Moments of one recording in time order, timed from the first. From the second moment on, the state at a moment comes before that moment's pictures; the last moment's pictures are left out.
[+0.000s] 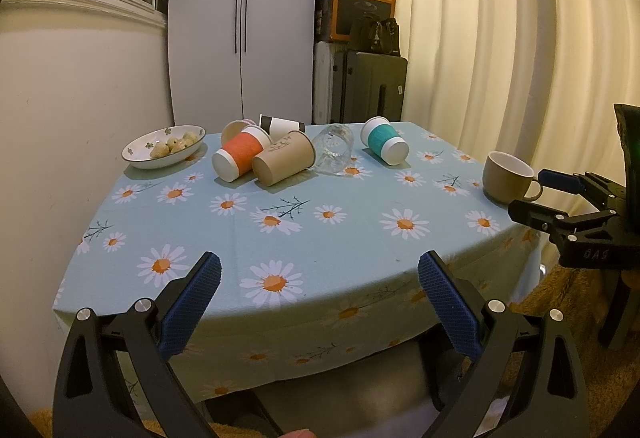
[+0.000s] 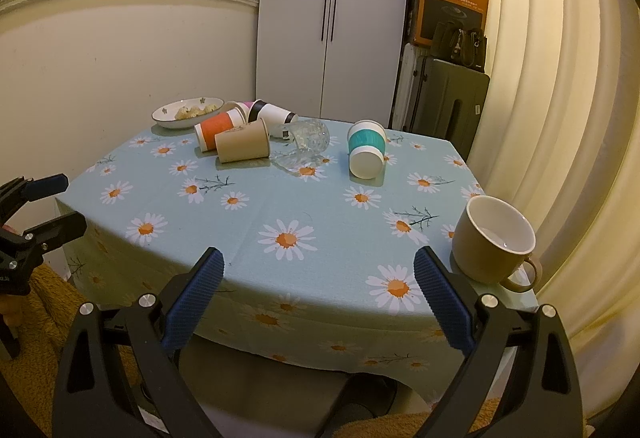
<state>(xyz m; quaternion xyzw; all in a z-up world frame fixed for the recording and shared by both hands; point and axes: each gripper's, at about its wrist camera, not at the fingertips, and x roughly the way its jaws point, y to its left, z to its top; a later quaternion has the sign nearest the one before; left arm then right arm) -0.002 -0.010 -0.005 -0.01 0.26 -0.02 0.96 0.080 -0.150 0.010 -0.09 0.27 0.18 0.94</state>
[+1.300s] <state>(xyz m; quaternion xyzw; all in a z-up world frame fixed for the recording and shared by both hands) 0.007 0.010 0.045 -0.04 0.23 -0.08 0.97 0.106 -0.155 0.028 -0.04 0.34 0.20 0.92</state>
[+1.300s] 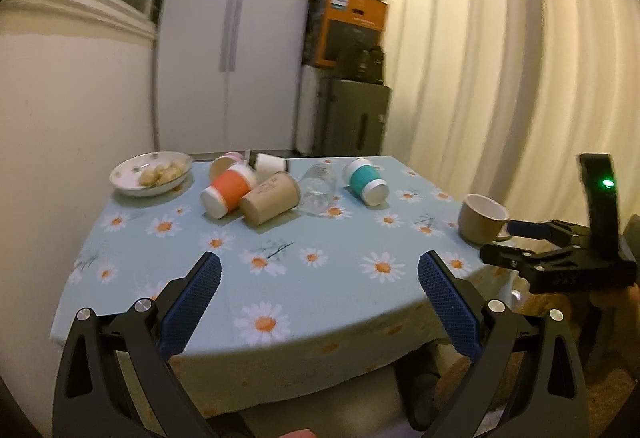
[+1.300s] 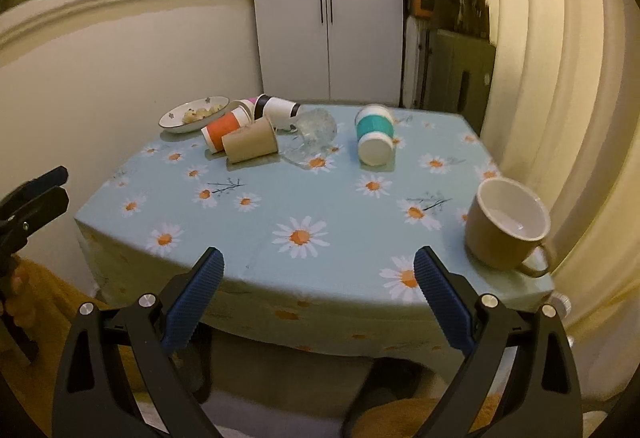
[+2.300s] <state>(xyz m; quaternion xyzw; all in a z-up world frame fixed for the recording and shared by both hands) 0.326 0.034 -0.001 0.15 0.50 -0.20 0.83 0.298 -0.138 0.023 0.10 0.48 0.26 0.83</state>
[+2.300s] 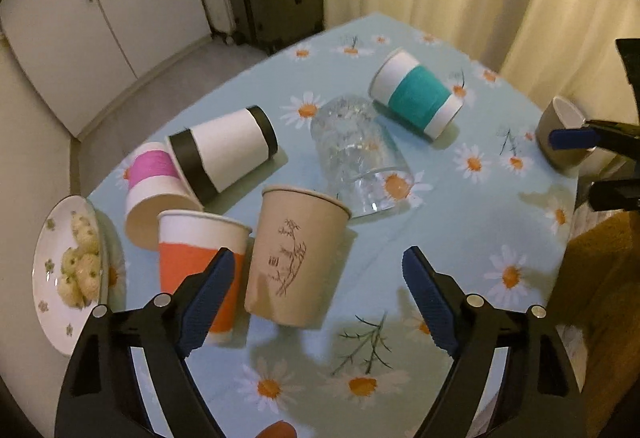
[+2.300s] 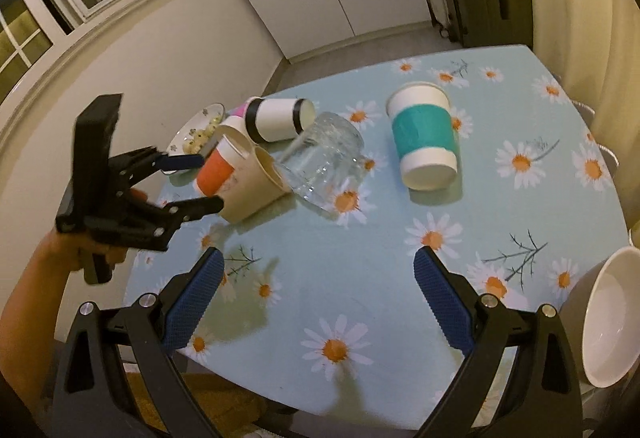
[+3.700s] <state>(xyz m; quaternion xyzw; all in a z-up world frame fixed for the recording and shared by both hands) 0.316 0.025 -0.001 0.10 0.54 -0.20 0.81 0.301 -0.156 0.025 0.16 0.49 0.30 0.80</state>
